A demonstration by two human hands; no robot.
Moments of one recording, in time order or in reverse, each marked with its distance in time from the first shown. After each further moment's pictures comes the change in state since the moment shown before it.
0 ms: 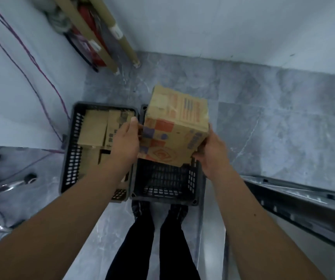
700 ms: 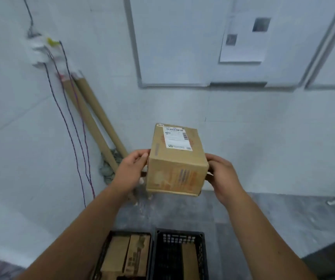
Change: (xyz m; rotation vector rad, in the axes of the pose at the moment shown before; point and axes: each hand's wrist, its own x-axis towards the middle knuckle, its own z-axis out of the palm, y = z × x) left_hand -0.240 0.360 -0.133 -0.033 -0.113 0.701; right_hand -0.323 -0.315 -0.002 0.041 -0.278 -0.696
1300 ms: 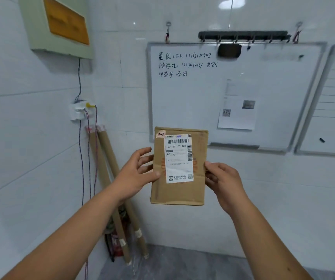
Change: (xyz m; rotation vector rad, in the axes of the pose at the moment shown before) left_hand -0.015 0.127 -0.044 -0.109 -0.156 0.293; right_hand -0.013 -0.125 0.020 0.150 -0.121 -0.297
